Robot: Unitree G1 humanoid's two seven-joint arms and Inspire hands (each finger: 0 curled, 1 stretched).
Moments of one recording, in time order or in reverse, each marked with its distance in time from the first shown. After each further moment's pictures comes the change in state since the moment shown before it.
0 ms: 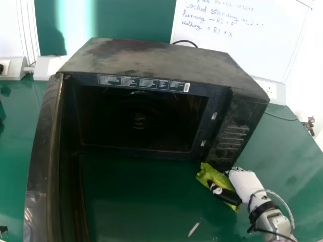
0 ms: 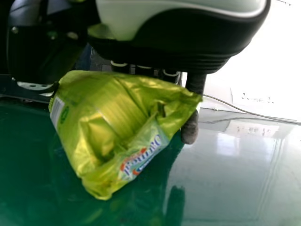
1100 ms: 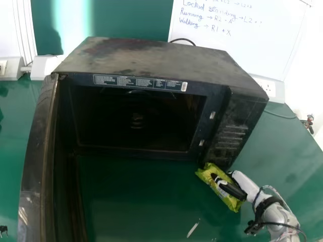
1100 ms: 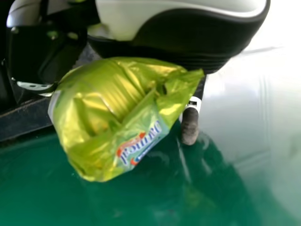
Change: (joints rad) left arm -0.004 0.002 0.005 0.002 -0.004 -0.001 -0.009; right arm -0.030 0.040 -0.090 -0.049 0.395 0.208 0.303
